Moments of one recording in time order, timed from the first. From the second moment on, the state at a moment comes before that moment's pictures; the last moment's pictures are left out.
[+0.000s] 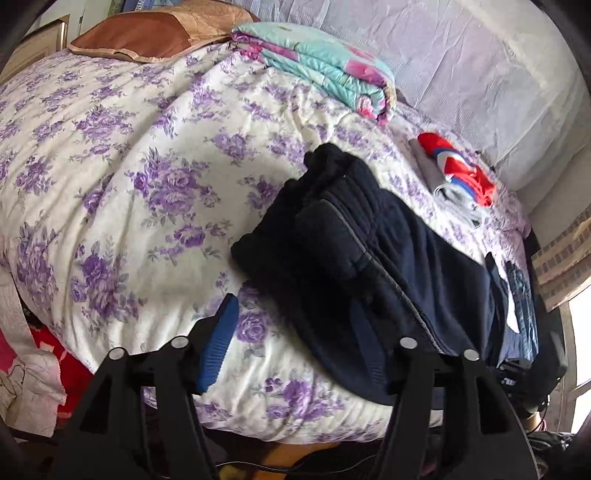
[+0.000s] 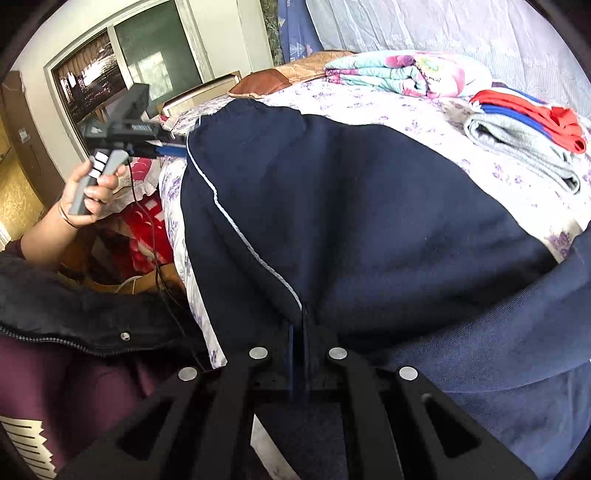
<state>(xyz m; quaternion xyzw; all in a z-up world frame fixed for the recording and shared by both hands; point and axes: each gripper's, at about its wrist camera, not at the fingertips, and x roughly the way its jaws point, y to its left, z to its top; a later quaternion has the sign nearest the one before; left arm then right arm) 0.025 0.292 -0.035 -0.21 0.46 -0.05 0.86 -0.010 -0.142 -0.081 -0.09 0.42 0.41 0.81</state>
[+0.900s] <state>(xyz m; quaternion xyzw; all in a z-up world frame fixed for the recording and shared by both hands) 0.063 0.254 -0.043 -0.28 0.47 -0.02 0.84 -0.010 -0.146 -0.085 -0.07 0.41 0.40 0.82</state>
